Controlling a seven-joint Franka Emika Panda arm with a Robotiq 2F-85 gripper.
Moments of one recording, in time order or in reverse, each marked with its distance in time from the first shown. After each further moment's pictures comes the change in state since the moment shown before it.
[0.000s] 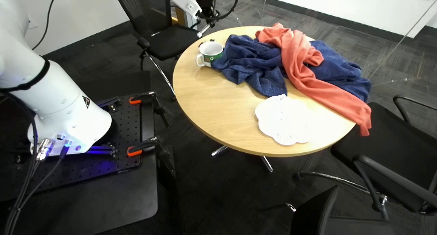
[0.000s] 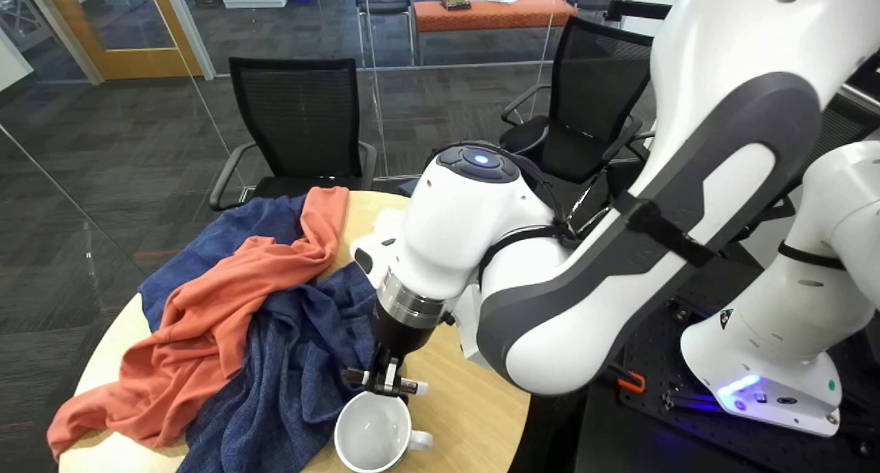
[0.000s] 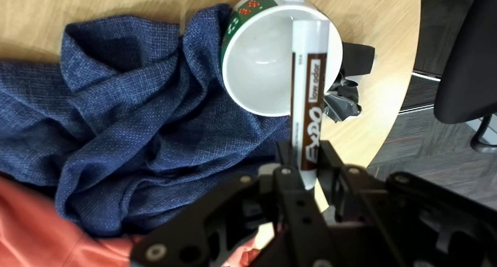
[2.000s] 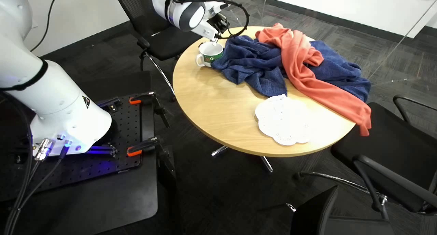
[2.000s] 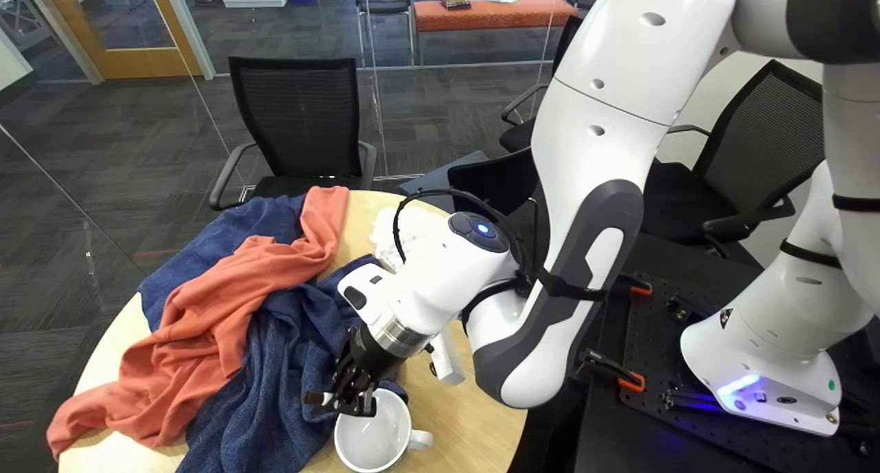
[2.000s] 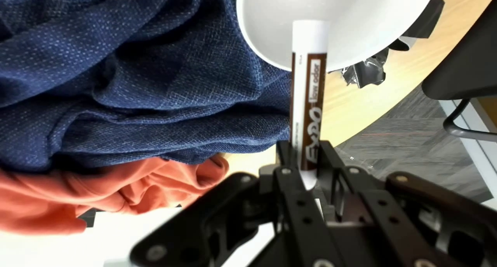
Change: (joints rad) arm -0.104 0.357 0.032 0.100 -0.426 0.472 0.005
